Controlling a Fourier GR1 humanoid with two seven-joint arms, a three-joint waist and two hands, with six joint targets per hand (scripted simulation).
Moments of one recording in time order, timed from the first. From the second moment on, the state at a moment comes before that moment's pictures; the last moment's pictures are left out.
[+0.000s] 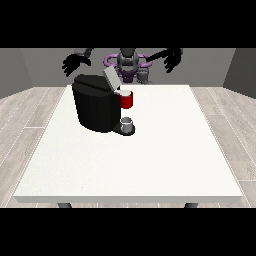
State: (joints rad) left arm -0.81 0.17 0.30 -0.67 -0.42 -0.22 -0.23; right arm -0.09 -0.09 -0.10 -1.34 -0.06 -0.13 -0.10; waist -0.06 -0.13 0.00
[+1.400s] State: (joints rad) left arm -0.40 0.01 0.25 -1.05 -0.10 -0.30 -0.15; right arm -0.31 -0.18 -0.05 -1.38 -0.05 0.03 0.03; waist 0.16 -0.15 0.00
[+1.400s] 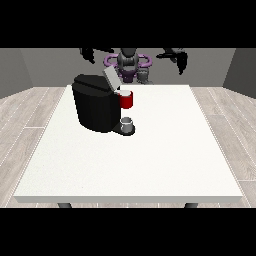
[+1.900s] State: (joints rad) left arm -0.32 0.03 0.21 -1.24 -0.03 -0.26 -0.09; right arm -0.43 -0.18 -0.10 -1.25 -0.07 0.06 0.01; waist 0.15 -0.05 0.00
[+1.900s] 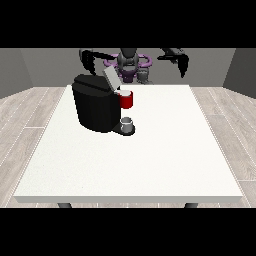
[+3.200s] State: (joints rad) left arm -0.26 0.09 0.18 -1.38 0.02 -0.21 -0.08; right arm -0.66 -0.15 -0.08 -1.08 0.02 0.04 -0.08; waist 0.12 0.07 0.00
